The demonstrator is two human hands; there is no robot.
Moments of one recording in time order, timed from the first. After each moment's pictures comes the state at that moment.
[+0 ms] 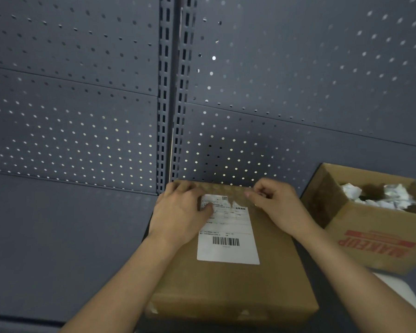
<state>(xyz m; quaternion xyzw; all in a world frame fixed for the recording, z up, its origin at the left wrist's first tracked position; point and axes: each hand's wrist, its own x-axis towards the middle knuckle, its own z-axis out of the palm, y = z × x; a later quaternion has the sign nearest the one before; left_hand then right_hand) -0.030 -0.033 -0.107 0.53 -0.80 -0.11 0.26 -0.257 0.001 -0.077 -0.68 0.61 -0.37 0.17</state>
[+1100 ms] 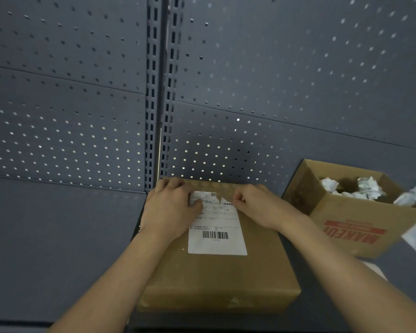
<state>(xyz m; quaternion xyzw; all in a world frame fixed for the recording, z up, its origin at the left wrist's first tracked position) -0.031 -0.036 -0.109 0.53 -0.81 -0.10 0.25 -0.236 0.008 -0.057 -0.70 0.71 -0.07 0.10</state>
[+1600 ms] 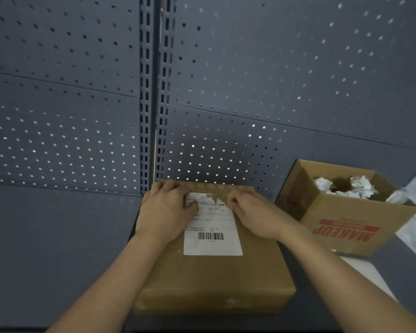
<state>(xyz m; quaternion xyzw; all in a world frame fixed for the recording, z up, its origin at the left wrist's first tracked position) -0.030 -0.034 -0.108 0.53 -0.80 -0.10 0.26 -0.235 0.023 -0.063 -0.74 0.67 -0.07 0.09</state>
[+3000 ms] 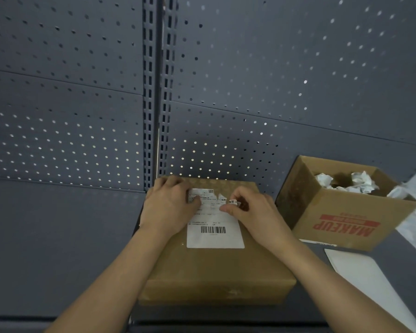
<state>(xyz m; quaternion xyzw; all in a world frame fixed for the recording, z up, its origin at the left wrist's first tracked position) -0.030 -0.035 -0.107 0.53 -0.80 -0.11 0.26 -0.219 0.045 -0.078 -0.68 0.66 -0.29 0.11</state>
